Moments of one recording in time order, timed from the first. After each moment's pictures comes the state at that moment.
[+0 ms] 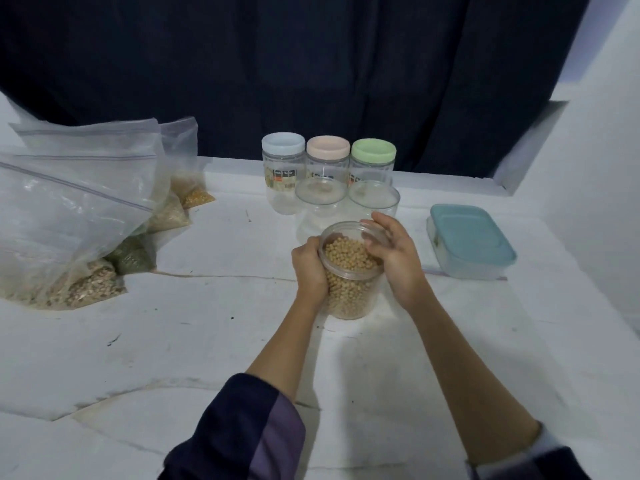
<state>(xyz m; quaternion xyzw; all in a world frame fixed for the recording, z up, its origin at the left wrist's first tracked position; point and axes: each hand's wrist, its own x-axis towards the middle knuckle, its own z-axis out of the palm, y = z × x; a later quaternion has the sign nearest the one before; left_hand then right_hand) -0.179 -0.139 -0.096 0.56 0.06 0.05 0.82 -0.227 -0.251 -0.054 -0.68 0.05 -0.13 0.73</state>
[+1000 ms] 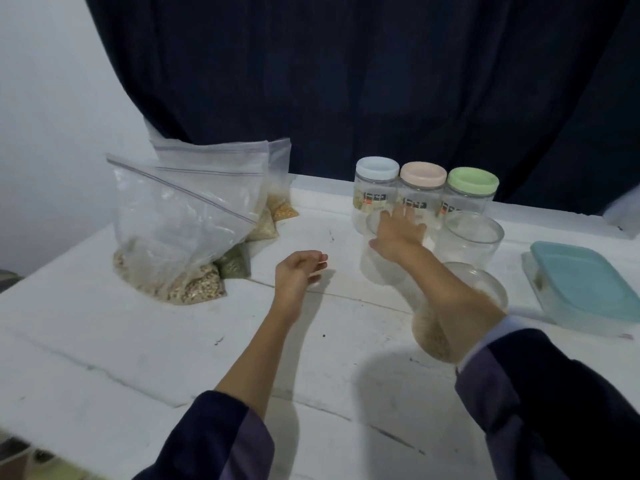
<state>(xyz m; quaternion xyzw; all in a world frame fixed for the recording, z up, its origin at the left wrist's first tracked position) -0.166 0.036 -0.080 0.63 0.08 0.05 0.77 -0.111 -0.129 -0.018 -1.00 0.04 0.00 0.05</state>
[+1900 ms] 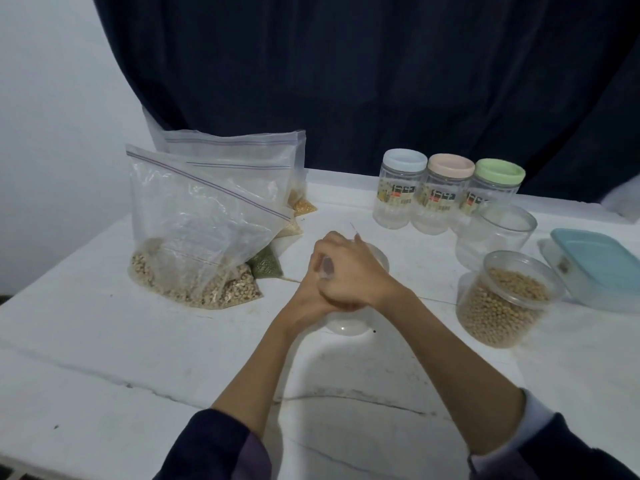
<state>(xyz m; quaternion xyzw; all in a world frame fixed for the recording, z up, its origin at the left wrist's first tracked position) -0.180 0.114 -0.093 0.77 -0.12 -0.09 0.61 -0.188 0.016 -0.026 -0.96 -0.17 -0.02 0.22</state>
